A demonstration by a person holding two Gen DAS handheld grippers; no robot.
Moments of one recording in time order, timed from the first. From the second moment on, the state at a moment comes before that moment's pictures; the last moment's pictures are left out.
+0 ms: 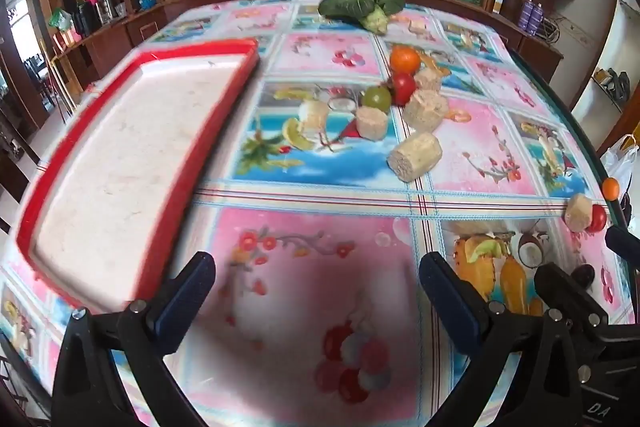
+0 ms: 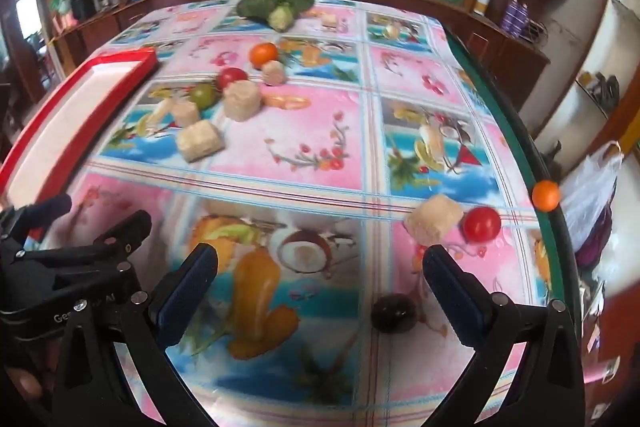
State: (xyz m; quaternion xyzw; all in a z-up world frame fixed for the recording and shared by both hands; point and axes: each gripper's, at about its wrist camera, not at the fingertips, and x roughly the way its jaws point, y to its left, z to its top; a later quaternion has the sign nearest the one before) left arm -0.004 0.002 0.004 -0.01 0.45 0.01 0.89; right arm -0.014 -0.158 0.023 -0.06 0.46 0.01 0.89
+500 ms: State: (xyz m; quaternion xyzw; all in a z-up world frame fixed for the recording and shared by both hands) left arm -0.024 0.003 0.031 -0.03 0.45 -0.01 0.89; right arm -0.036 -0.162 0.049 0.00 0.46 0.04 0.89
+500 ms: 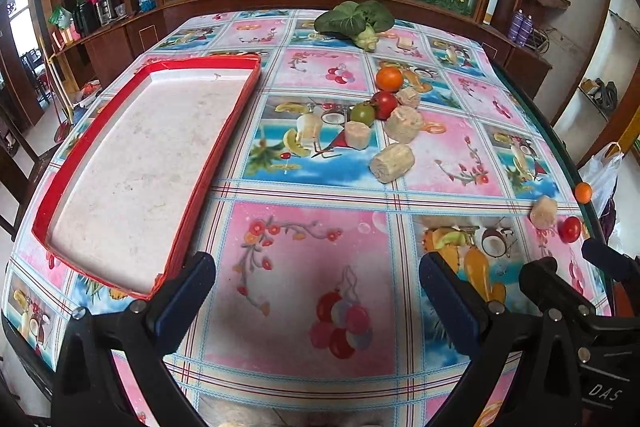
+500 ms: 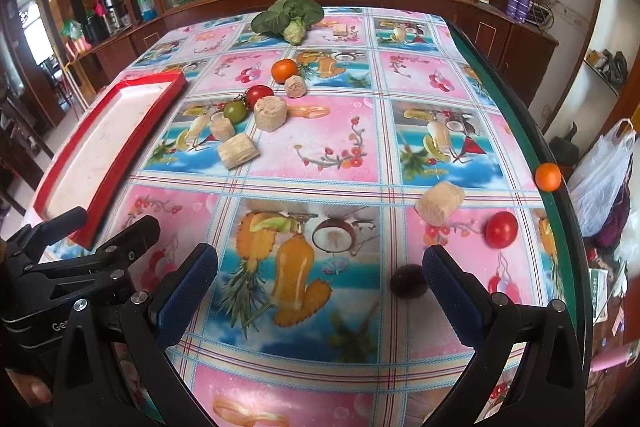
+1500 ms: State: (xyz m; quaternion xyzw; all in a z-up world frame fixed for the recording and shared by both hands) left arm -0.025 -0.015 0.036 0.00 0.44 -0.02 0.90; right arm -0.040 -0.185 0.044 0.02 0.47 0.03 0.88
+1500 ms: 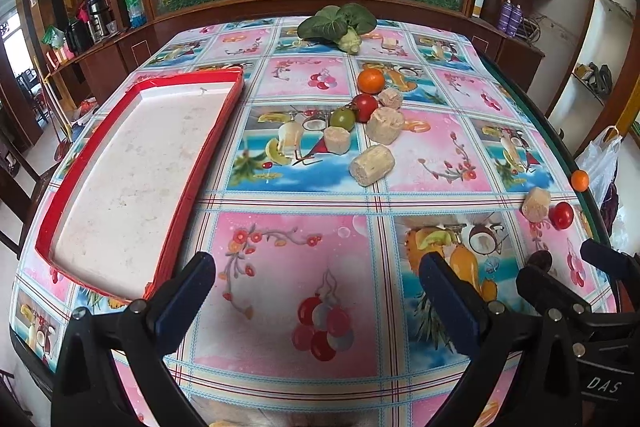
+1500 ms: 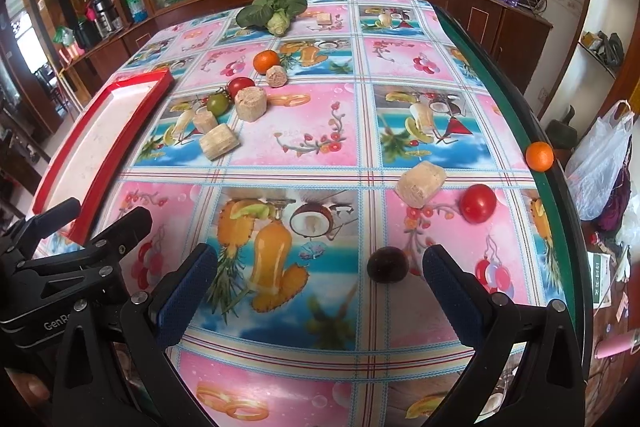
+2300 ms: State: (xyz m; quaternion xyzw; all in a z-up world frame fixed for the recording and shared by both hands) left arm -0.020 -0.026 0.015 0.06 0.48 0.04 0.87; right arm -0.045 -0.264 0.039 0.02 0.47 0.05 0.88
